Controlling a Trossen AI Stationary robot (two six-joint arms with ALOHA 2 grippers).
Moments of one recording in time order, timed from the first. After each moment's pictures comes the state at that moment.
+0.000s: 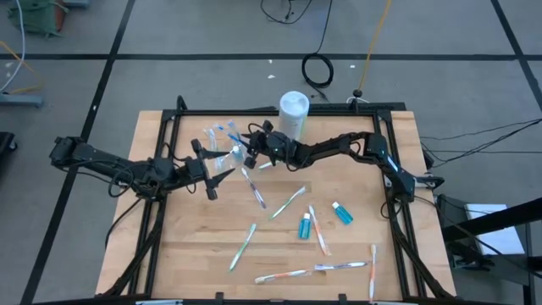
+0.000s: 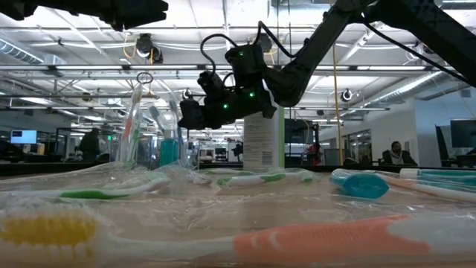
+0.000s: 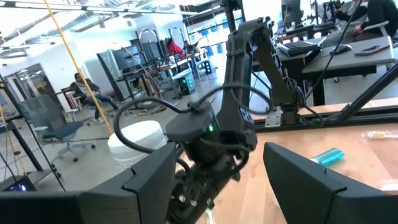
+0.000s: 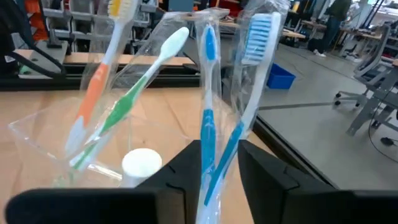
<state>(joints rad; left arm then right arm) -0.23 0.83 0.45 0.44 -0.55 0.29 -0.25 2.22 1.35 0.74 0.21 -0.15</state>
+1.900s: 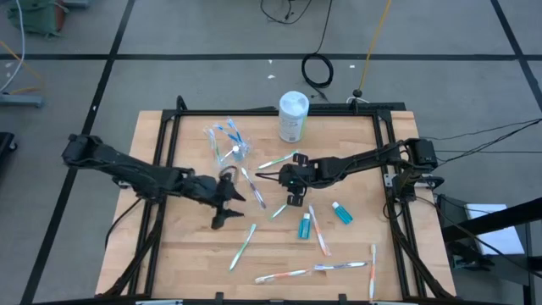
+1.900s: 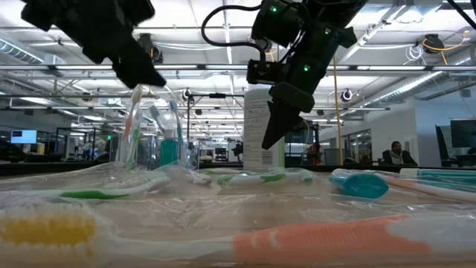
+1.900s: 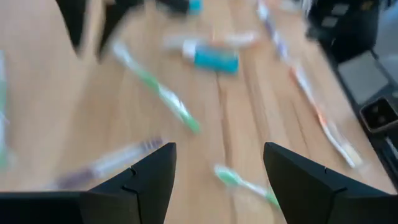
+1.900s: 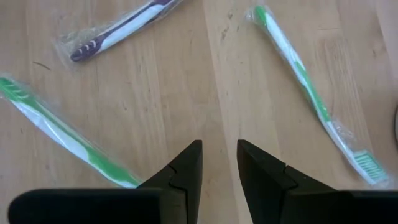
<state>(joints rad) -0.23 1.20 0.62 -0.01 0.00 -0.25 0.00 1.77 1.14 -0.39 0.21 0.06</state>
